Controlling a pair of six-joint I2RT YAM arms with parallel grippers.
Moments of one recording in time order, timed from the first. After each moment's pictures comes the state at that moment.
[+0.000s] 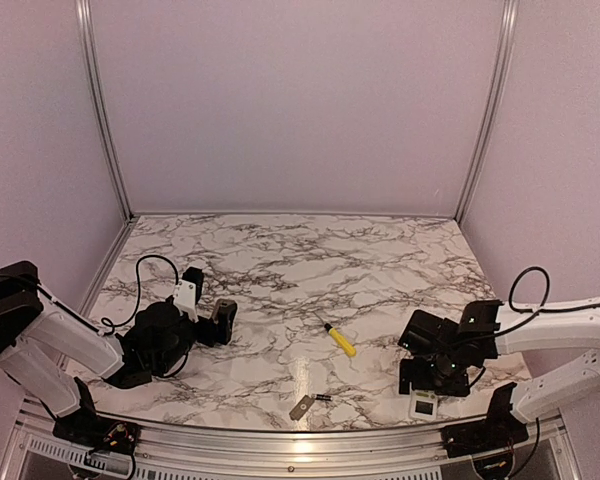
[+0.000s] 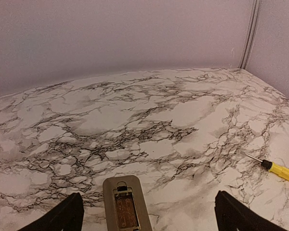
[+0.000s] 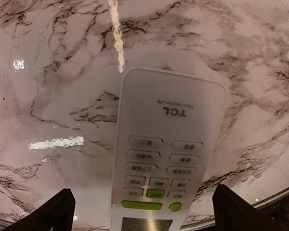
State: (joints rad) left arm -0.95 1.50 0.29 0.96 -0.54 -0.22; right arm 0.98 1.17 0.62 -0.92 0.14 1.13
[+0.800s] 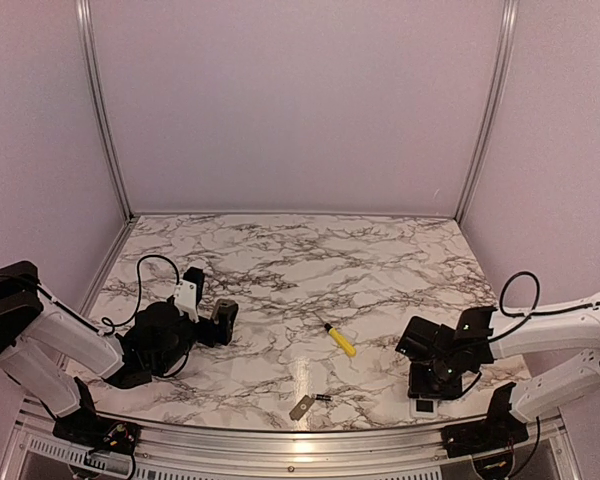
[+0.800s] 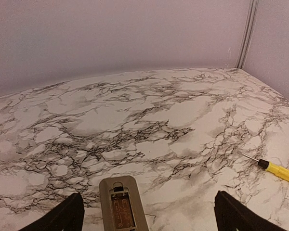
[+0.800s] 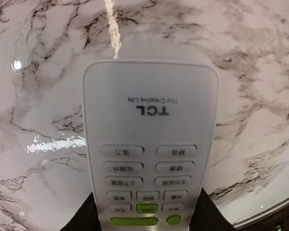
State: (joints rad) left arm -0.95 1.50 0.29 0.97 -0.53 -0.22; right arm 0.98 1.21 0.55 -0.85 0.14 1.15
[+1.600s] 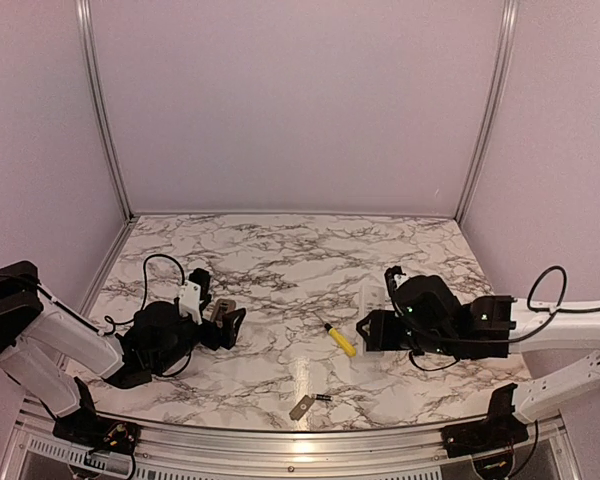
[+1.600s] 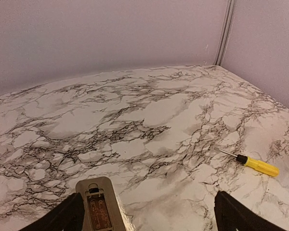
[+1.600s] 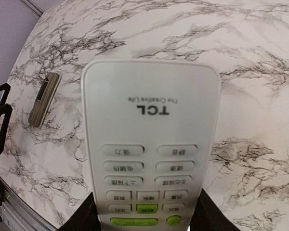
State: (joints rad) left arm -0.95 1.50 0.29 0.99 -0.41 -0.22; right arm 1.07 1.12 0.69 -0.38 0.34 0.86
